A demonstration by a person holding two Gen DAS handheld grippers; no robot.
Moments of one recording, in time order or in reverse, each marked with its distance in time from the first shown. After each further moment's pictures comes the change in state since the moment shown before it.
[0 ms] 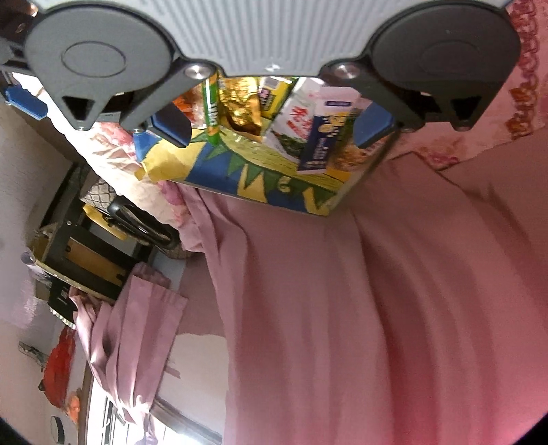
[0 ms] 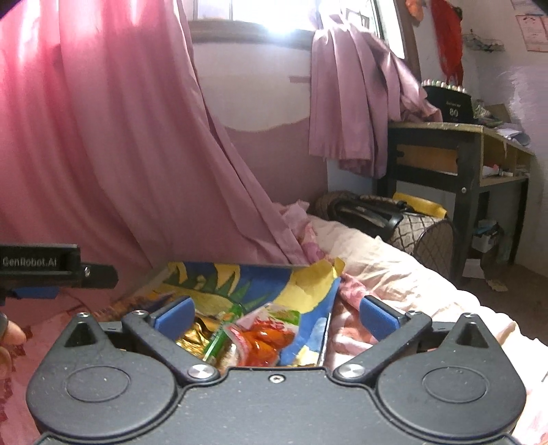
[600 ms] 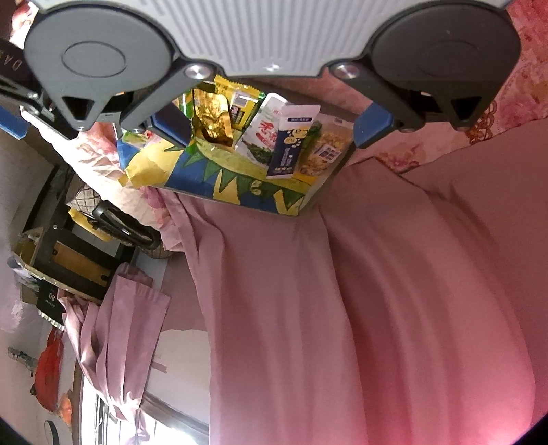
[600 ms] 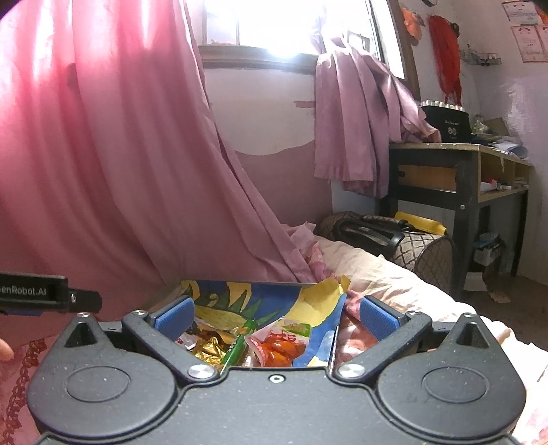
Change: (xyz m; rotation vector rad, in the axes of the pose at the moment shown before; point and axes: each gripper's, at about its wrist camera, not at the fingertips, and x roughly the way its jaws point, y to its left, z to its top) left arm -0.036 0.009 -0.009 0.021 -0.004 0.078; right arm -0.028 0.008 0.002 0.007 -0.066 0.010
